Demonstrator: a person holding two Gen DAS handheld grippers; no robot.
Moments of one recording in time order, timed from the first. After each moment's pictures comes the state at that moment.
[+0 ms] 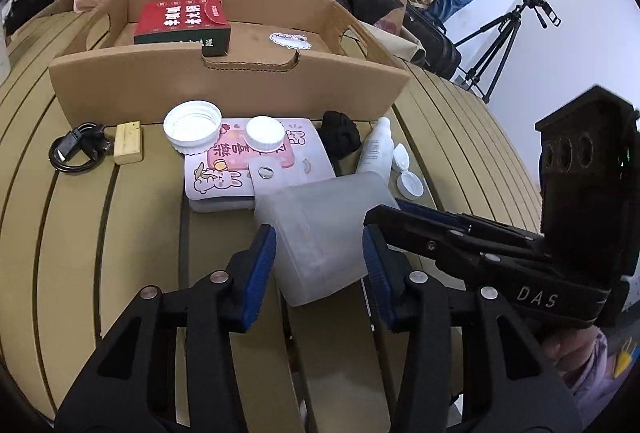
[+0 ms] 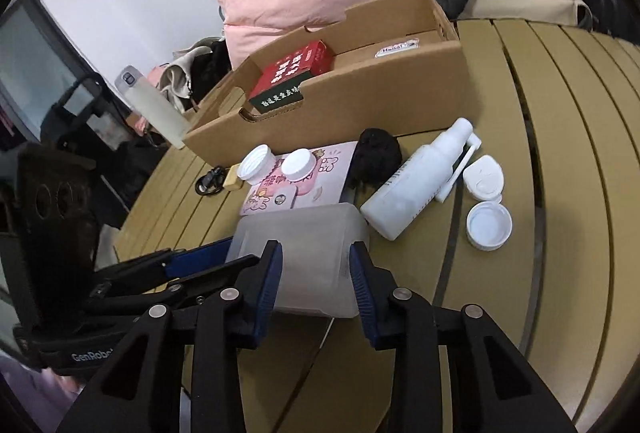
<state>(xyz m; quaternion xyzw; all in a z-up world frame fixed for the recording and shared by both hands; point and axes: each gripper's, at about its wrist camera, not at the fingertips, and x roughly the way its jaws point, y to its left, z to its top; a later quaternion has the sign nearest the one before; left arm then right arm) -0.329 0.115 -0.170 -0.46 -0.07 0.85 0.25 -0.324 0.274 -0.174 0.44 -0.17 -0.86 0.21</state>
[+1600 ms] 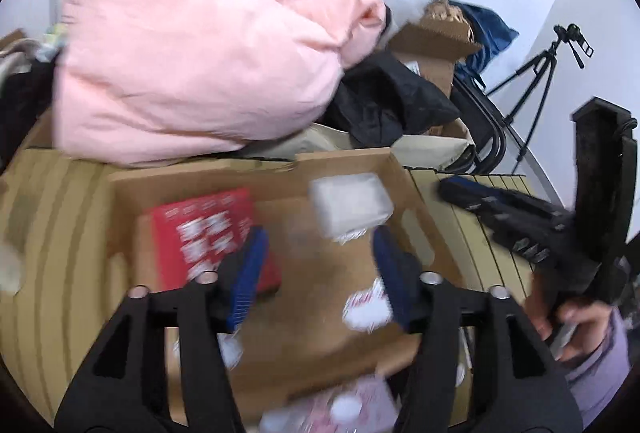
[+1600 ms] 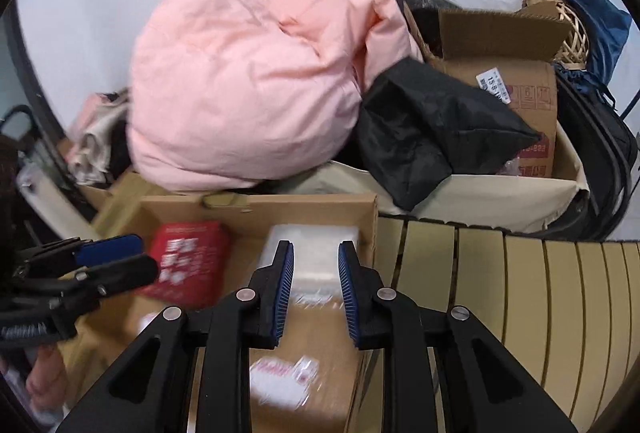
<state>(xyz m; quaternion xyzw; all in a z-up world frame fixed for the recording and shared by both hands) -0.519 0.105 -0.074 -0.42 -0.03 0.88 0.21 -0.537 0.309 -0.078 0.39 -0.07 -0.91 0.11</state>
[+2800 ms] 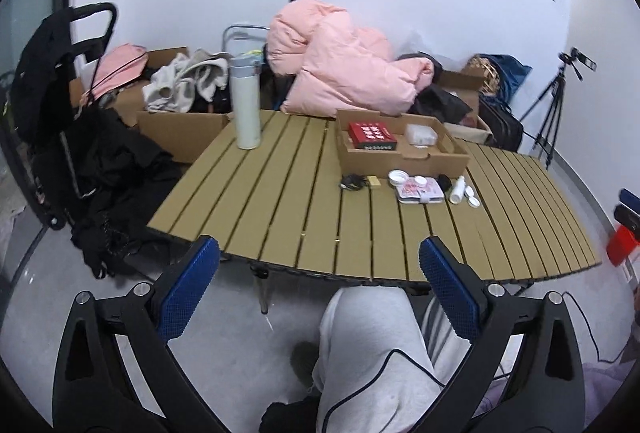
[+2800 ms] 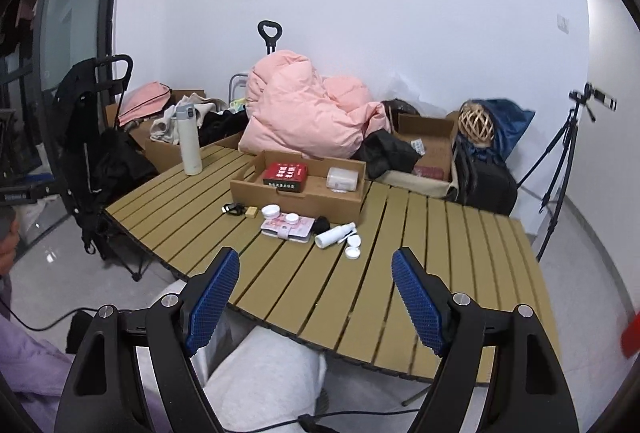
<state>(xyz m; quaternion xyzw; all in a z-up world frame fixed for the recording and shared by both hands) -0.087 -0.100 0.008 -0.32 -0.02 0.95 0.06 -0.038 0.256 0.038 0.26 0.05 -0.96 0.08</state>
